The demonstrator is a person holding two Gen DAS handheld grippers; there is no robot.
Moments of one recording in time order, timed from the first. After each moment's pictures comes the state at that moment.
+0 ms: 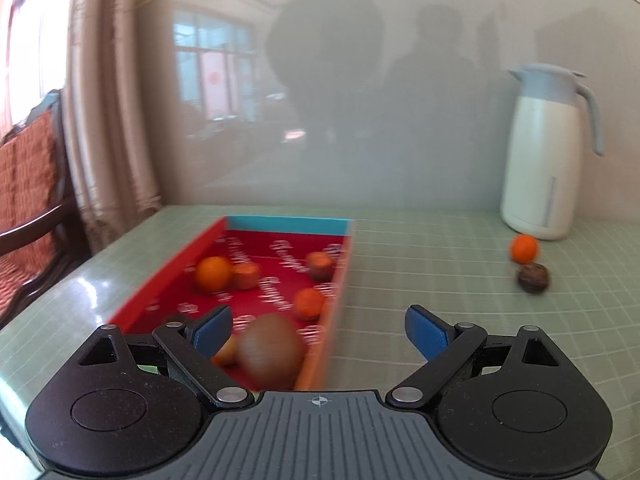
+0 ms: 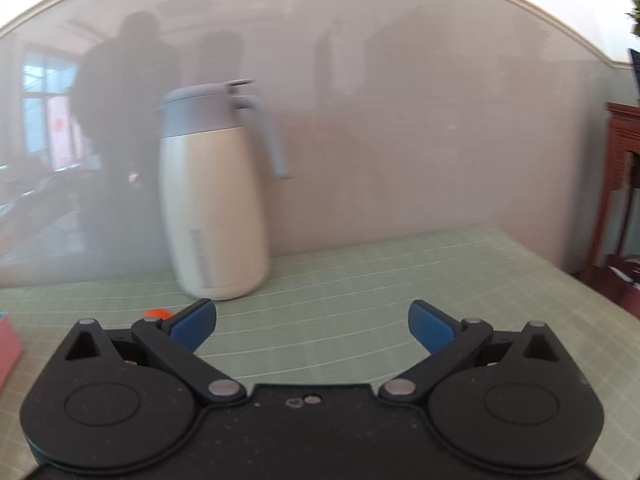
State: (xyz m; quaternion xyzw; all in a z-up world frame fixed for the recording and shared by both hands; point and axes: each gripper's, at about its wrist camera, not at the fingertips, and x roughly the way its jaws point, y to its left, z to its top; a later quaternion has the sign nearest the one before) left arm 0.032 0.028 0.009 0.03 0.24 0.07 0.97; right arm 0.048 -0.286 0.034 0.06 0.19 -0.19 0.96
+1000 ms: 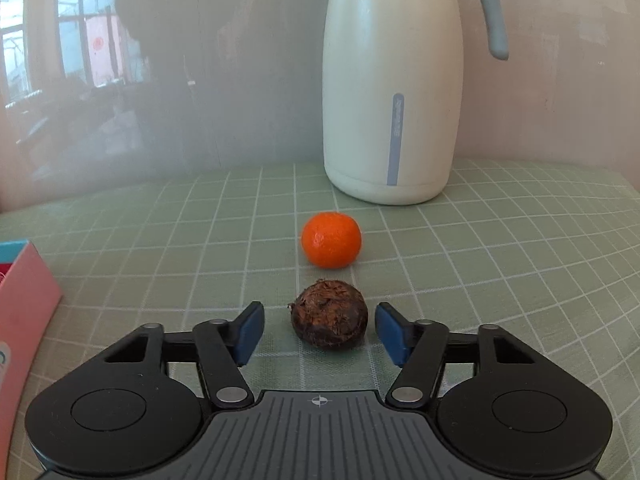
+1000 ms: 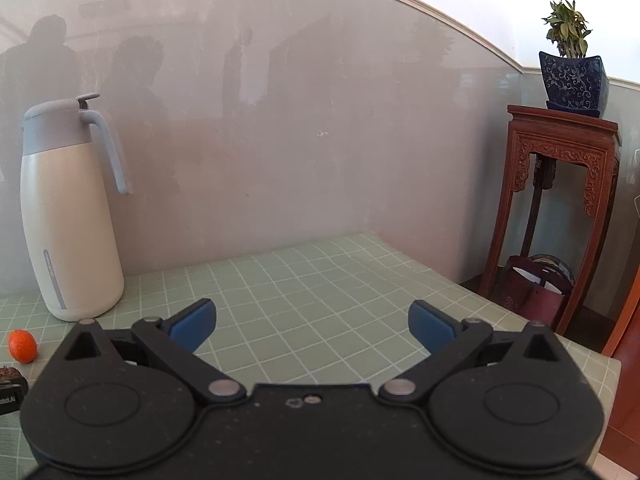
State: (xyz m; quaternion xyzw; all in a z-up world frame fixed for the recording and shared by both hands) left arm 0.179 -0.153 -0.034 0.05 0.33 -0.08 0.94; right arm 0.035 -0.357 0.029 0.05 0.17 -0.32 0.93
